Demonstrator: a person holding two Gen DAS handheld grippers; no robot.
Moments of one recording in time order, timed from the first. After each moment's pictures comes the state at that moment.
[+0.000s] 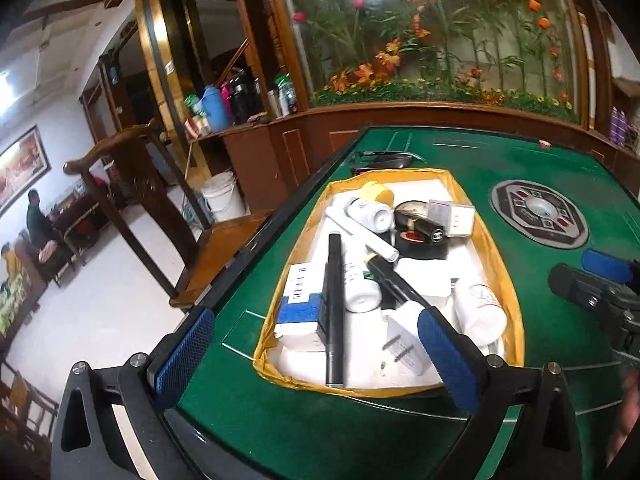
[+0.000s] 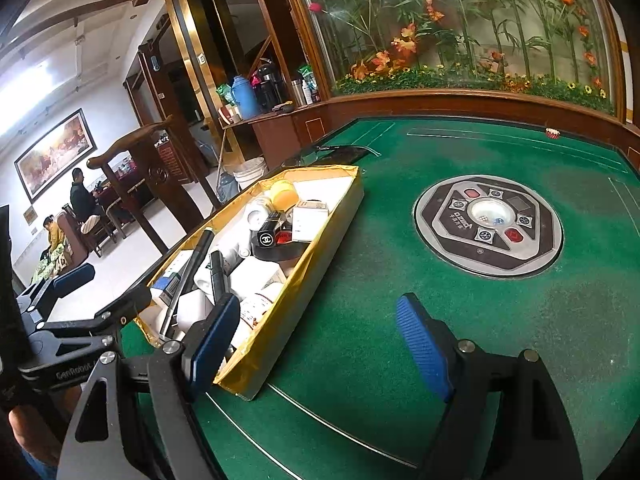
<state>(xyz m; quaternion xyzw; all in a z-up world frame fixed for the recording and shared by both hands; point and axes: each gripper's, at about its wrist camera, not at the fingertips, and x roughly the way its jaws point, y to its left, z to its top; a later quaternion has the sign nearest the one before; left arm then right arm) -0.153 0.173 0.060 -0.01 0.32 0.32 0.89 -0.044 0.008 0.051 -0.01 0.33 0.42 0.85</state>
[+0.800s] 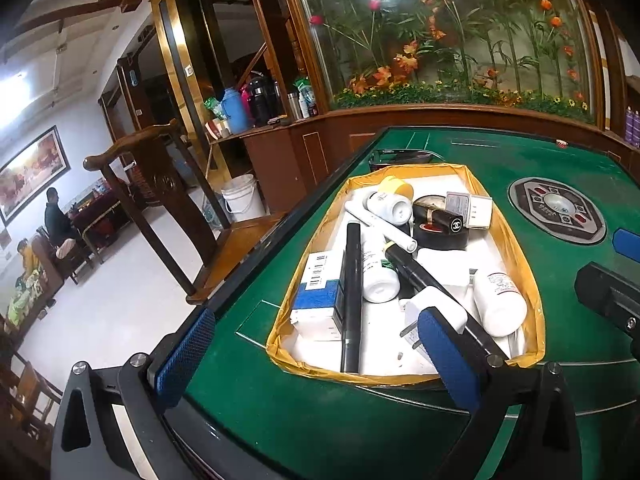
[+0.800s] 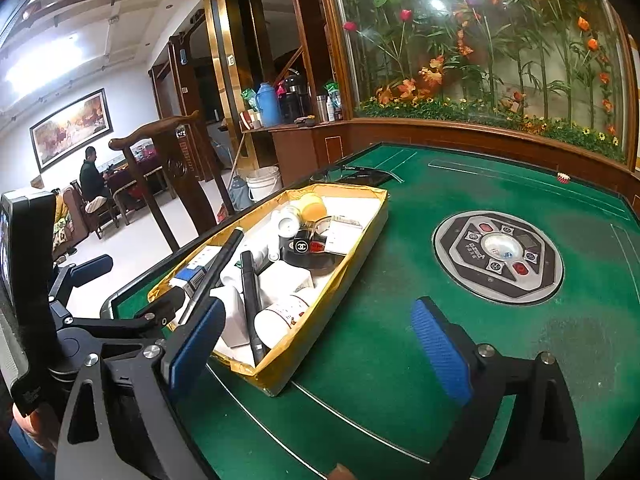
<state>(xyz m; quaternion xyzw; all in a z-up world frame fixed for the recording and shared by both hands) -0.161 0.171 0.048 0.00 0.31 0.37 0.88 -0.078 0.014 0.063 -0.06 0.27 0.44 0.85</state>
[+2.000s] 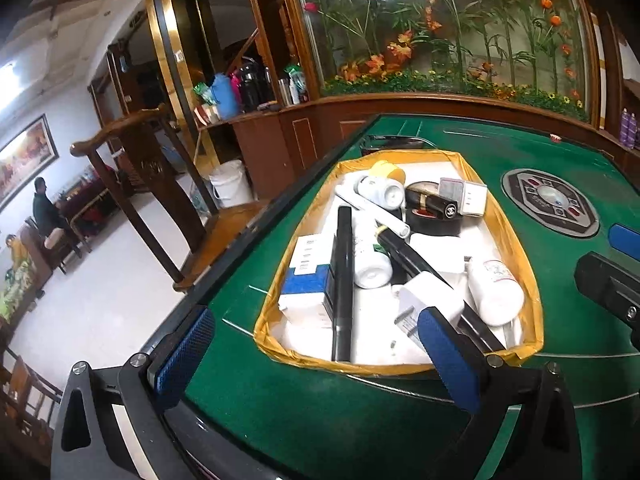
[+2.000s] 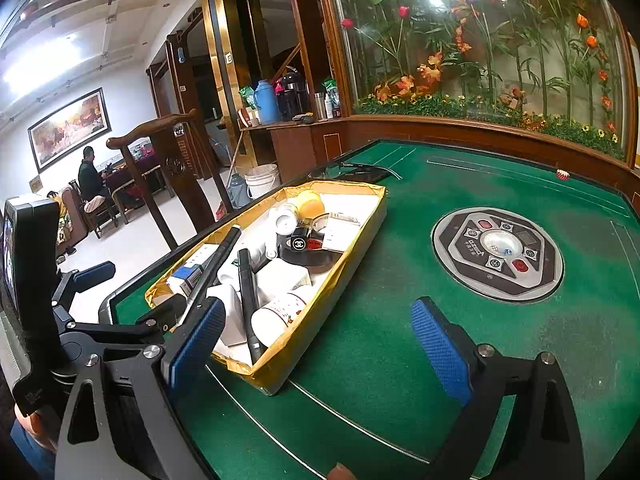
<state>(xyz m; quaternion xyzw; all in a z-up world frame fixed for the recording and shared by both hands) -0.161 0.177 0.040 -0.02 0.33 0.35 0.88 -0.075 0.014 0.060 -0.06 0.28 0.44 0.85</state>
